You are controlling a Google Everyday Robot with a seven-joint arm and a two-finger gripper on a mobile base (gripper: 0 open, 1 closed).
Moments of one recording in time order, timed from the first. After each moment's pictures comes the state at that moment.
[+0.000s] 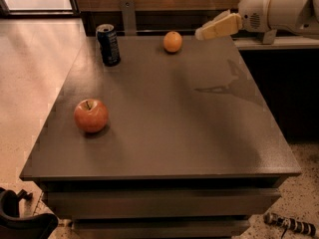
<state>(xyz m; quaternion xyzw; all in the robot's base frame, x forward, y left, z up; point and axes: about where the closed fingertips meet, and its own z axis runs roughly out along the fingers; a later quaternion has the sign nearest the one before) 0.705 -0.159 1.006 -0.41 0.68 0.14 0.59</state>
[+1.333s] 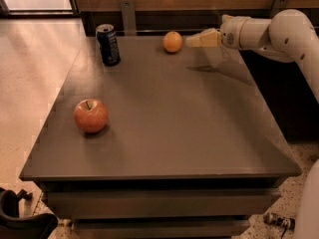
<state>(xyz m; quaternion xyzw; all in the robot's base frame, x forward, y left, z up) 0.814 -0.161 0.908 -0.31 0.72 0.20 0.59</state>
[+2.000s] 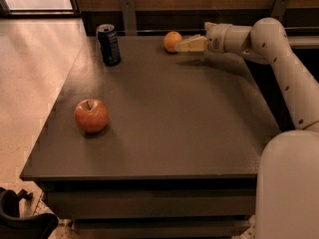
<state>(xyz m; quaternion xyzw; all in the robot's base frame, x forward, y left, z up) 0.852 -0.133 0.870 -0.33 0.70 0.25 0.58</state>
